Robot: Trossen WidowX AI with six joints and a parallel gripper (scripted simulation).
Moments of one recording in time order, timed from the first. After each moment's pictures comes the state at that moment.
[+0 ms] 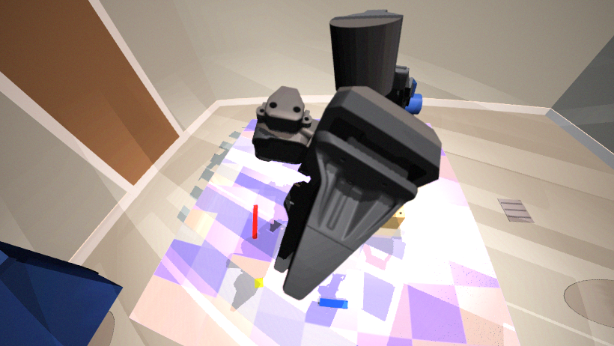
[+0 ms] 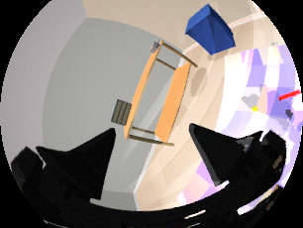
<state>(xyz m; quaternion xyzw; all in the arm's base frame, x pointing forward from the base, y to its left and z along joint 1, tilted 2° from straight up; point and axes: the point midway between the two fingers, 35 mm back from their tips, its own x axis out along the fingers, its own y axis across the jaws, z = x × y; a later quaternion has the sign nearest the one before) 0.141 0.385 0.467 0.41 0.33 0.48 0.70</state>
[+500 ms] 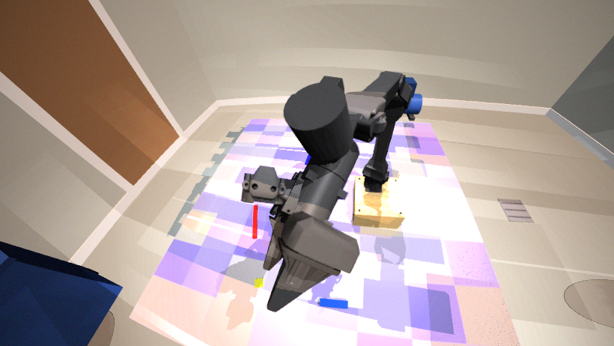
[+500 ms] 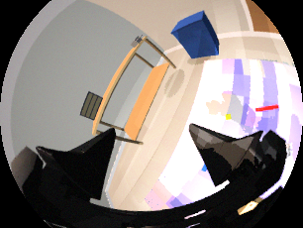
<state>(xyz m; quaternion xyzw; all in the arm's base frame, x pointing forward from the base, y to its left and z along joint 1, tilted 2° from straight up) 0.182 0.391 0.383 0.28 0.35 0.43 0.78</state>
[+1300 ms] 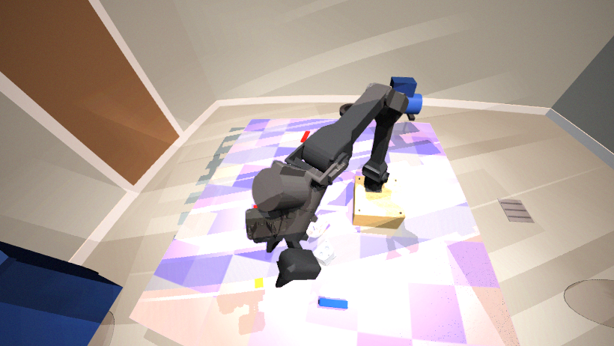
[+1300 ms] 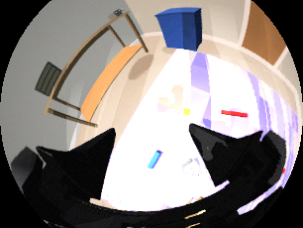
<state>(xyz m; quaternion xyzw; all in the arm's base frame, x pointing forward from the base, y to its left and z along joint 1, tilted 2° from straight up) 0.234 0.361 0.252 0.06 0.41 0.36 0.84</state>
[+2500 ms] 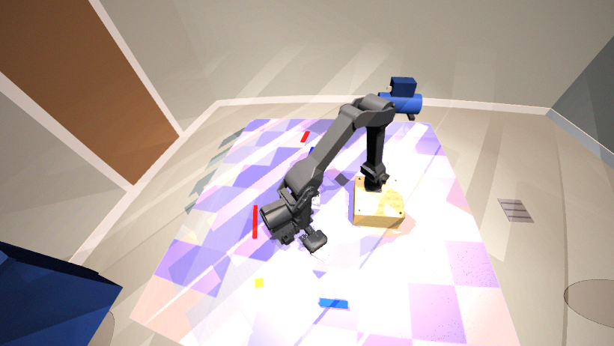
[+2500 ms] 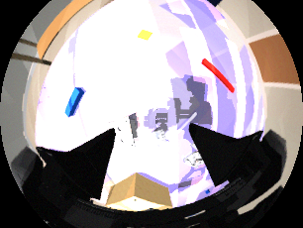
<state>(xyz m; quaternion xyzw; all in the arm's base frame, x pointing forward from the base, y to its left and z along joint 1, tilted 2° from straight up) 0.247 0.241 0.071 -0.25 0.57 0.31 0.72</state>
